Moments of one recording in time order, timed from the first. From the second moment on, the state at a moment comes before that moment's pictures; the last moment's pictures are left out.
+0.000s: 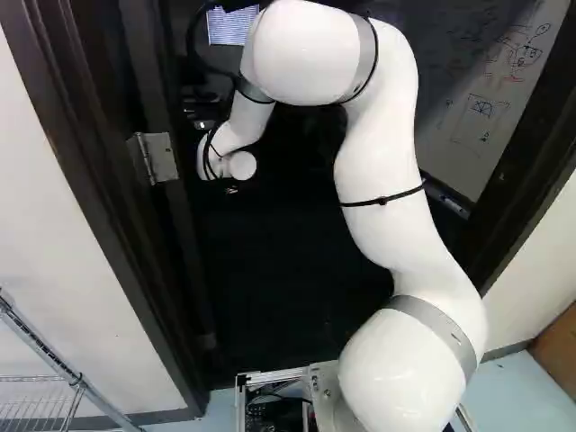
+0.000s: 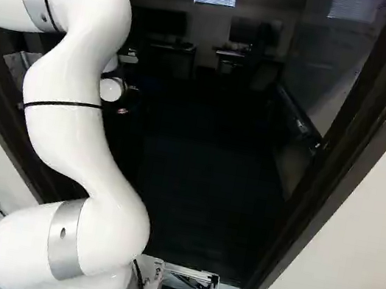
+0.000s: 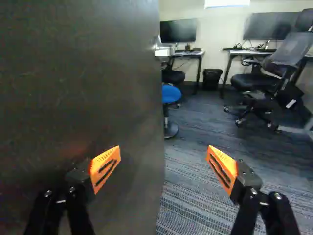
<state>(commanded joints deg) 28.6 -32.7 -65.9 4.7 43.0 0.0</state>
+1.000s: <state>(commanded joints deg) 31.4 -38.5 -73.8 -4.4 43.0 0.0</state>
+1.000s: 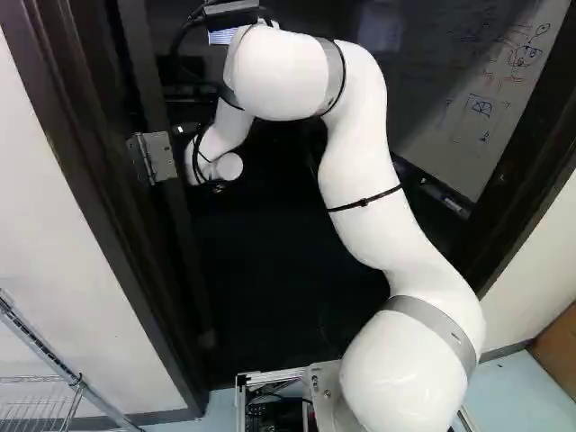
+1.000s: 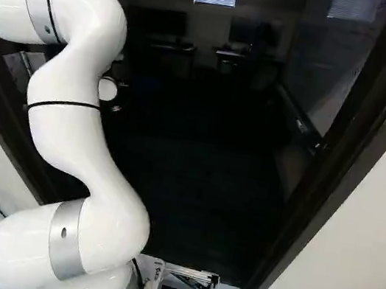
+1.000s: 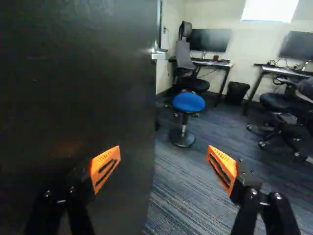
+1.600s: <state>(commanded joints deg) 30.1 -35.6 -69.7 -5.0 43.0 0.0</state>
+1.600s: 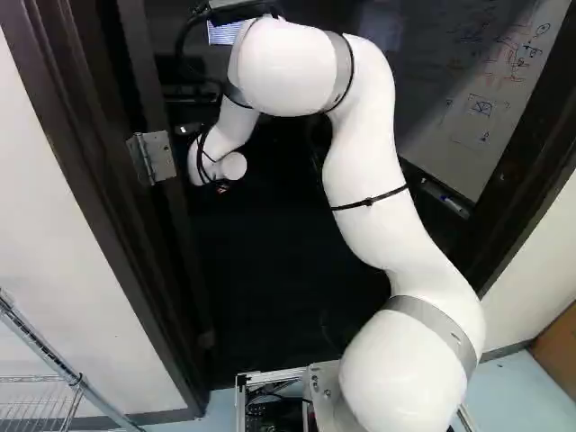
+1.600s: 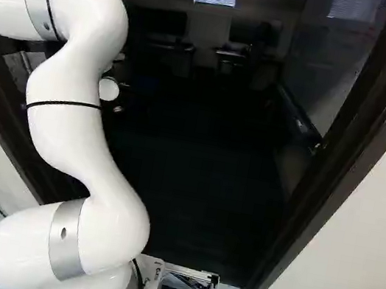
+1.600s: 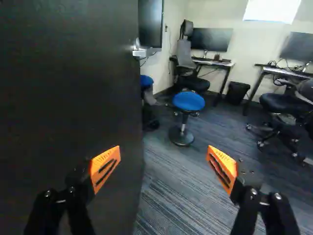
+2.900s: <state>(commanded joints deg) 23.3 -22.6 -53.0 -3.9 43.0 0.0</state>
